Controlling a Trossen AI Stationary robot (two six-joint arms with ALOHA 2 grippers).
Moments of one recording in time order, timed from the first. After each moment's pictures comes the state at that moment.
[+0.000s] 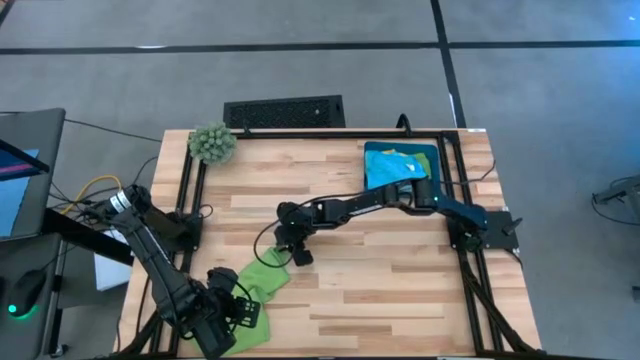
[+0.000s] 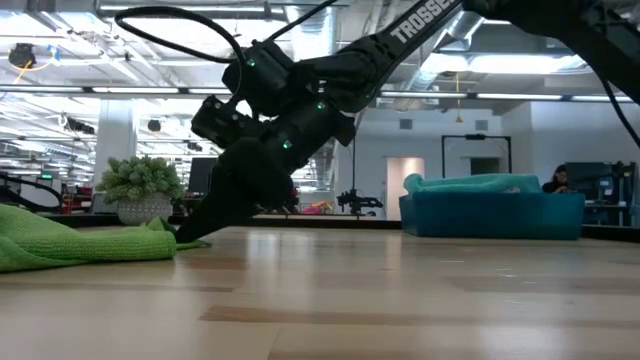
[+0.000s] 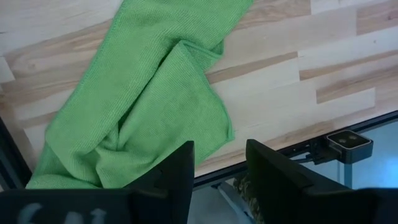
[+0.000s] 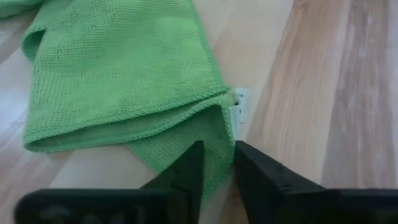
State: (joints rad) left arm -0.89 1.68 1.57 -1.30 -0.22 -2.25; right arm 0.02 2.39 1.68 -0.08 -0.32 -0.32
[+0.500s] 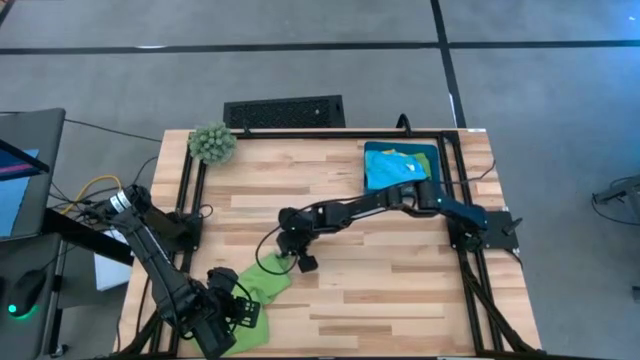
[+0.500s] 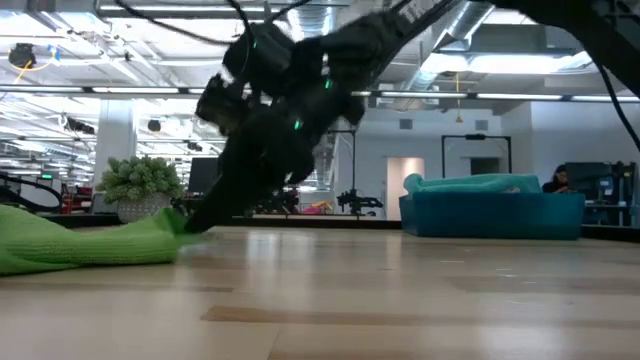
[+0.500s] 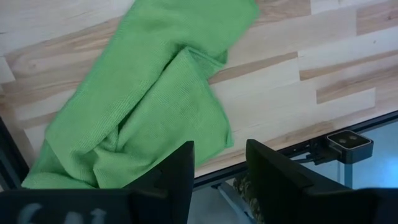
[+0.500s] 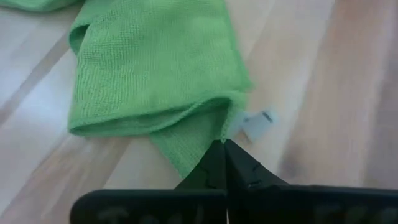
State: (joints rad) left arm -0.89 1.68 1.57 -1.30 -0.22 -2.25; right arm 0.05 2.36 1.68 -0.16 -0.36 -0.32
